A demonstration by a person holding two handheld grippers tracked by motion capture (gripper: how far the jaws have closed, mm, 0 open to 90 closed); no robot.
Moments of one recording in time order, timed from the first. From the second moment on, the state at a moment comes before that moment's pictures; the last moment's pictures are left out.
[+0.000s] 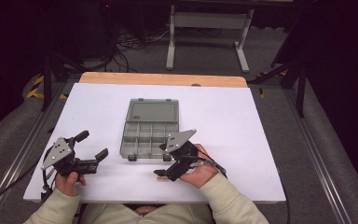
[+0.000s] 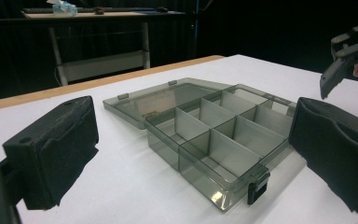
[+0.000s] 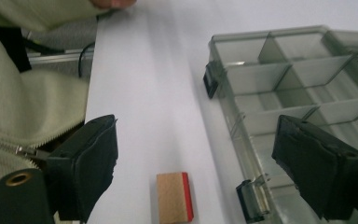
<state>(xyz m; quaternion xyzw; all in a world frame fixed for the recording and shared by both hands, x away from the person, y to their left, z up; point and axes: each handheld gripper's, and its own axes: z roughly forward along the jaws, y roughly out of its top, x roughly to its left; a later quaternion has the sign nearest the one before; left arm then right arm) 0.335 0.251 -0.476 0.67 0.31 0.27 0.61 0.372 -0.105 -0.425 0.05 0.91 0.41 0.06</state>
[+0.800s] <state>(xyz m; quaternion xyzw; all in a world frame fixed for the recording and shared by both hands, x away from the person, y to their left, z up) 0.334 0.251 -0.476 0.67 0.31 0.27 0.61 0.372 -0.081 -0.445 0.04 0.97 0.24 0.03</state>
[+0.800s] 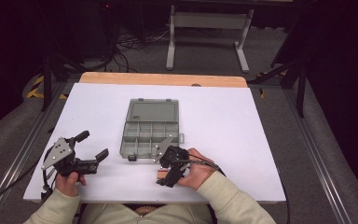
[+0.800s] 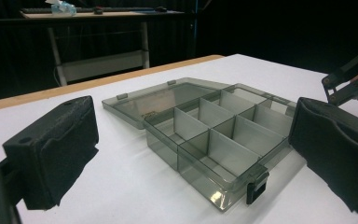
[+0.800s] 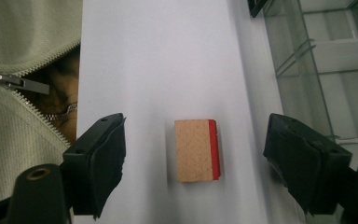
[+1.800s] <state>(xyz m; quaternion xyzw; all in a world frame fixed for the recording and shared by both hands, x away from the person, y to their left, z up) 0.335 0.250 -0.477 0.68 0.31 0.27 0.61 0.379 -0.072 -0.458 0.02 0.99 0.17 0.02</state>
